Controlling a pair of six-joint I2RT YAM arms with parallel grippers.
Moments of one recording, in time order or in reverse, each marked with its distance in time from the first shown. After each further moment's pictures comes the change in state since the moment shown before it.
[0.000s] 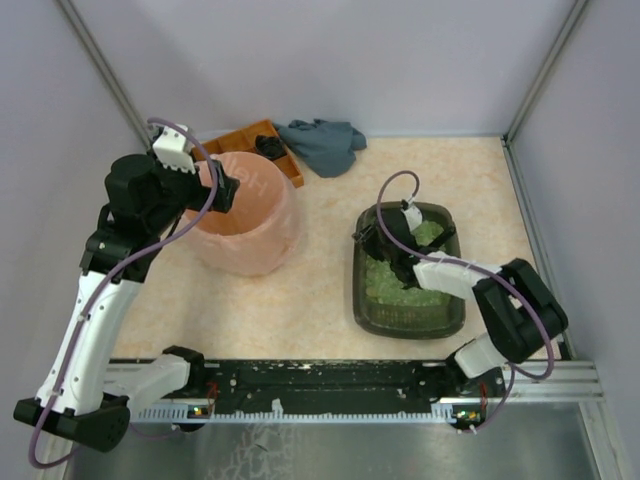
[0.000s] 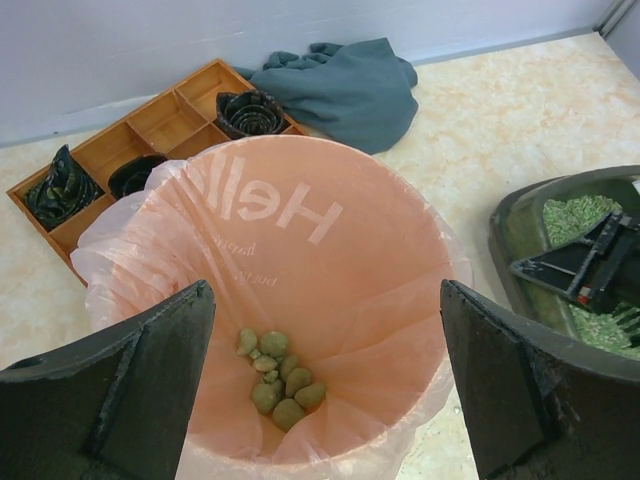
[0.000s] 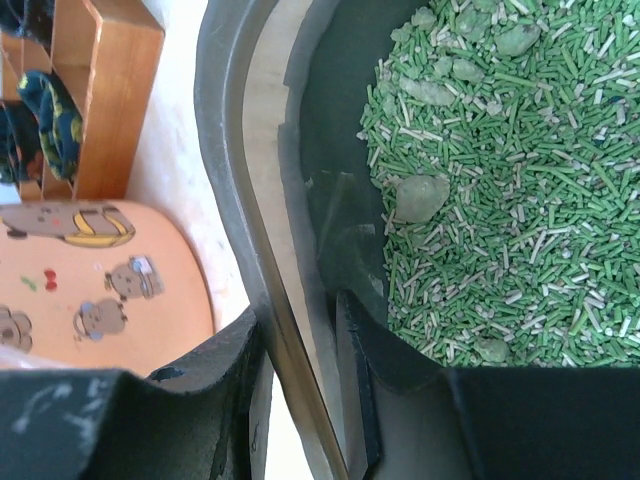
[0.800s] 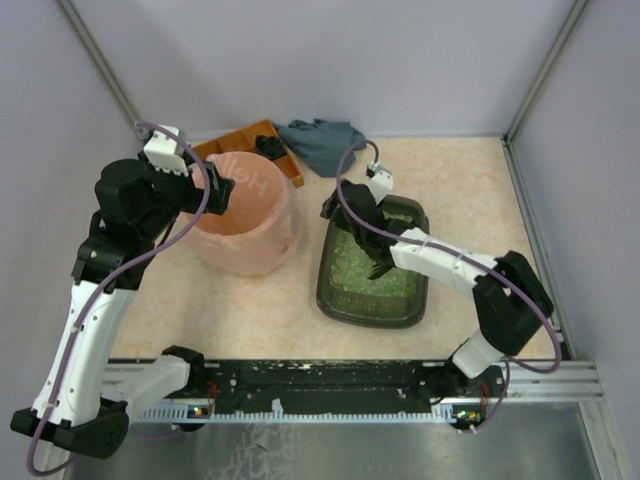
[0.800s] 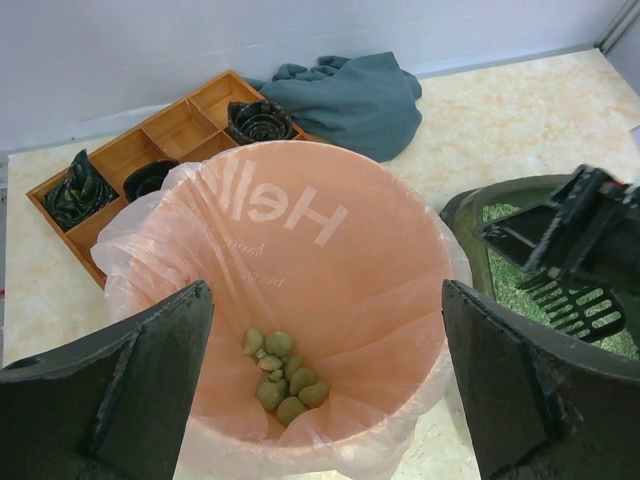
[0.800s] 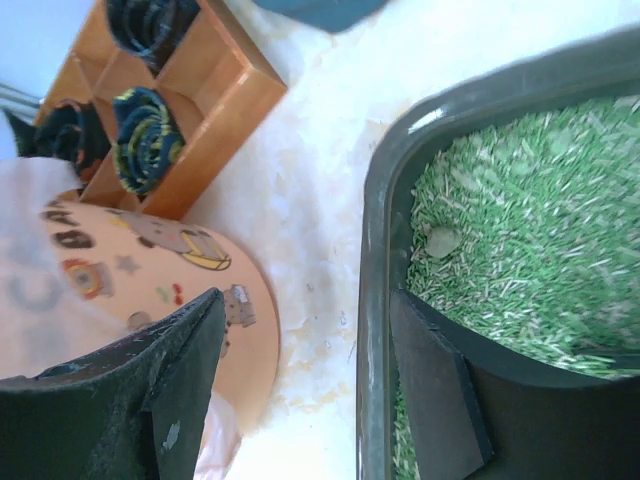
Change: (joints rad) left arm 0.000 -0.026 0.022 -0.031 -0.021 -0.004; right arm 0.195 0.148 0.411 -0.226 0.309 -0.138
